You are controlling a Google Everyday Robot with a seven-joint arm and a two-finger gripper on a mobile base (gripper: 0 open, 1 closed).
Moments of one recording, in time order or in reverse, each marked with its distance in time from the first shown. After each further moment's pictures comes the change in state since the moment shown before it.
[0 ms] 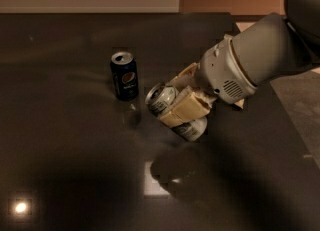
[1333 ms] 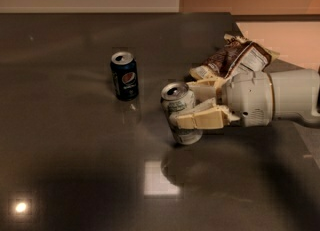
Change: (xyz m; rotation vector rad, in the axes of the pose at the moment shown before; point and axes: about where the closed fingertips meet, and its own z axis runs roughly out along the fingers) arm 0.025 -0.009 -0.011 -0.005 -0.479 0.043
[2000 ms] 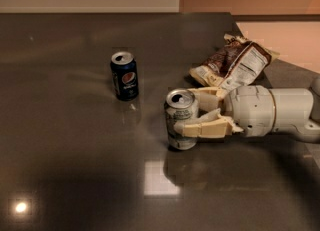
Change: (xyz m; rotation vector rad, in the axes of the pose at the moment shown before) arm 0.011 0.007 -0.003 -0.096 -0.204 -0.053
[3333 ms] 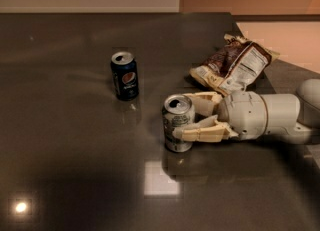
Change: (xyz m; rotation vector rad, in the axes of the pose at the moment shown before) arm 0.018 0.000 0.007 -0.077 -0.060 -0.033
